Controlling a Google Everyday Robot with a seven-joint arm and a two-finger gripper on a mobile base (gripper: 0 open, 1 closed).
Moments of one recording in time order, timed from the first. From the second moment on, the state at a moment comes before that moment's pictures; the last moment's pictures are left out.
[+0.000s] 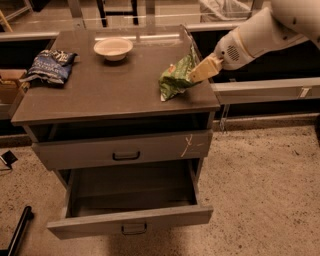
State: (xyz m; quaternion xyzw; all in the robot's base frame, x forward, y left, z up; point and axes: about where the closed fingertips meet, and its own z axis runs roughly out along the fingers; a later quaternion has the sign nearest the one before) arm 0.650 -0.111 0.905 -0.43 0.82 0.21 0.31
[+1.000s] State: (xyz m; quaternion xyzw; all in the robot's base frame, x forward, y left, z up) arm 0.579 -0.055 1.014 -0.60 0.52 0.44 0.43
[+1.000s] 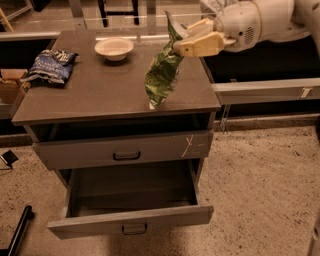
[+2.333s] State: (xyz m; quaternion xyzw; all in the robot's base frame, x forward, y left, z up) arm 0.501 -0.052 0.965 -0.74 0.54 0.25 0.31
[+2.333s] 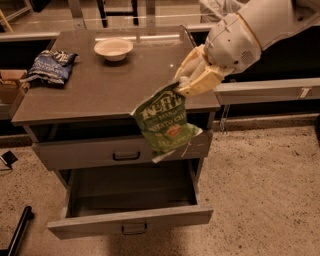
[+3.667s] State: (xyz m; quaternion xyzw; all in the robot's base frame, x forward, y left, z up) arm 0.511 0.019 0.823 -0.75 0.49 0.26 0.35
